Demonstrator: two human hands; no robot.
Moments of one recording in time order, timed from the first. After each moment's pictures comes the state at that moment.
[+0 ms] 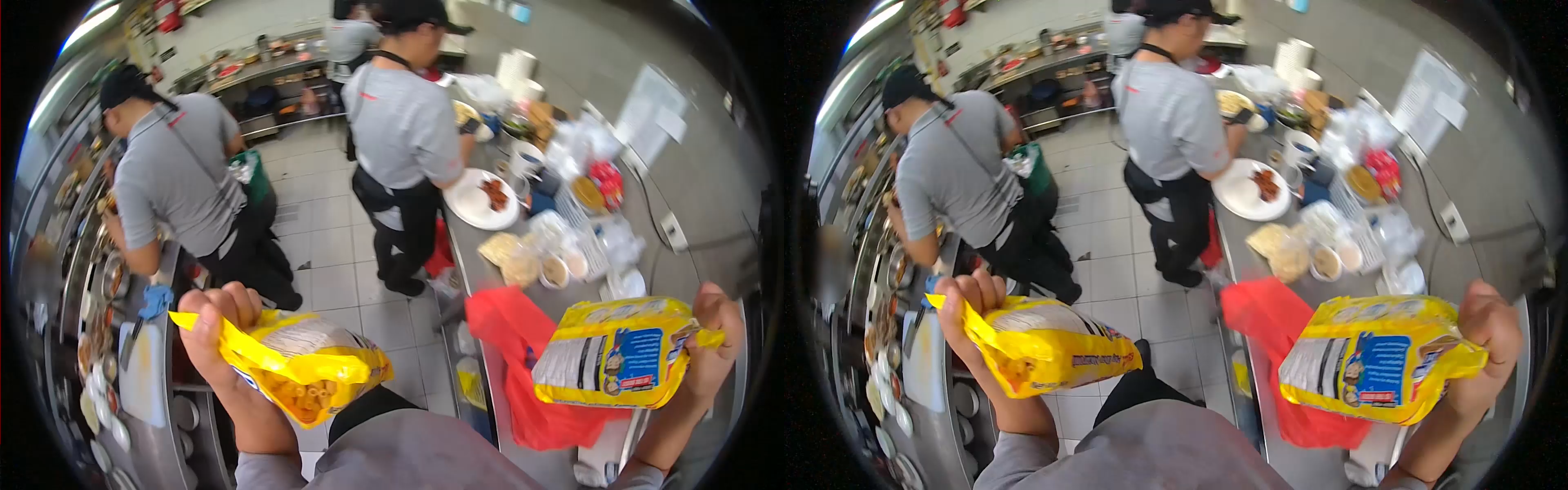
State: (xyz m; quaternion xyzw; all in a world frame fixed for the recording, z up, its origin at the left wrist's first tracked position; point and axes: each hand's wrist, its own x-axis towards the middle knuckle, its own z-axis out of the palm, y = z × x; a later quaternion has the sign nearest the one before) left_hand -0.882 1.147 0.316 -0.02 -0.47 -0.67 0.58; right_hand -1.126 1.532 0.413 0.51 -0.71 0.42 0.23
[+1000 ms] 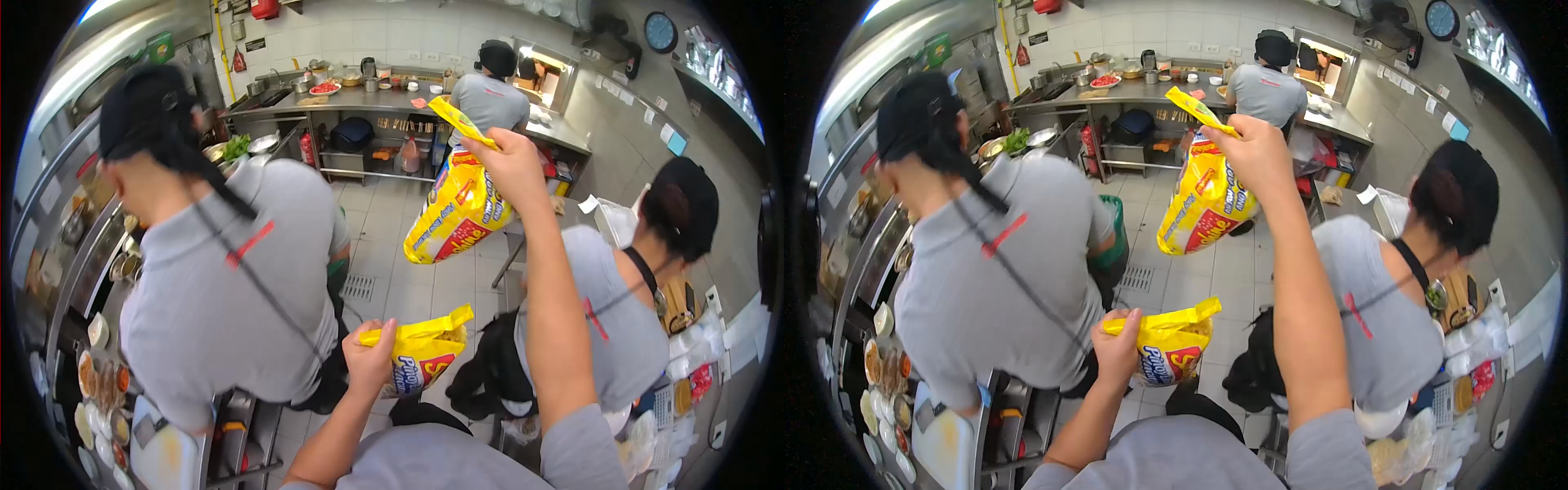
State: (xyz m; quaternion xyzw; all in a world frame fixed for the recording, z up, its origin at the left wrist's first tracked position) left_hand -1.040 0.695 0.184 0.31 -0.53 -0.56 0.55; right_hand -1.295 0.653 0.377 0.54 -0.68 0.48 0.10
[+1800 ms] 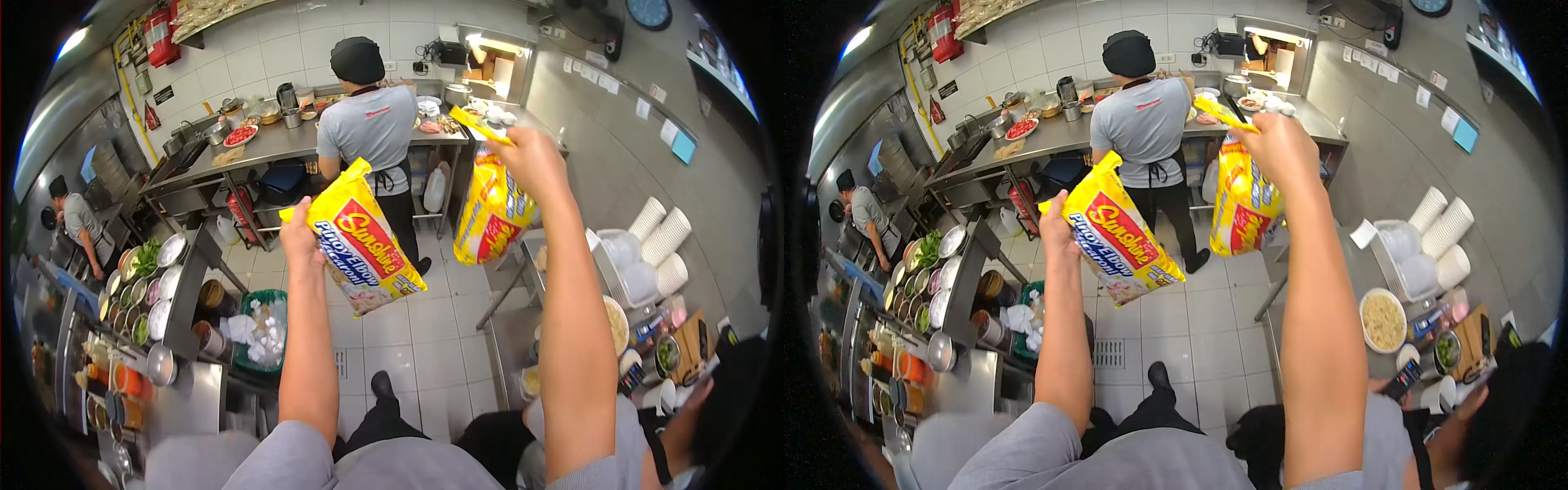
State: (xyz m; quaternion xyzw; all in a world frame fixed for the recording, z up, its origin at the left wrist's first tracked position) left_hand -1.394 0.193 0.235 0.17 -0.31 -0.74 0.58; right_hand -1.599 0.447 0.398 0.36 -0.87 0.27 0.20
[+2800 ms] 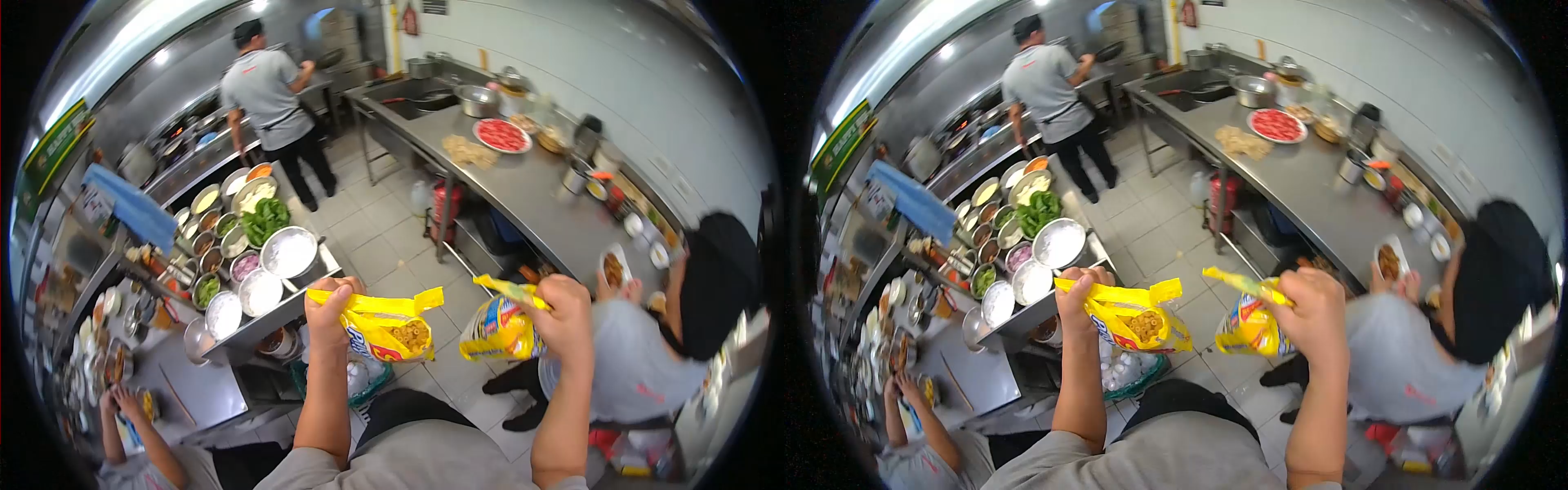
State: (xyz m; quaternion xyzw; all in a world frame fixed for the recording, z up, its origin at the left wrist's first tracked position) left_hand -1.293 -0.207 0.221 0.21 -0.43 -0.41 0.77; right_hand -1.603 -0.239 0.293 0.82 -0.41 0.40 -0.06
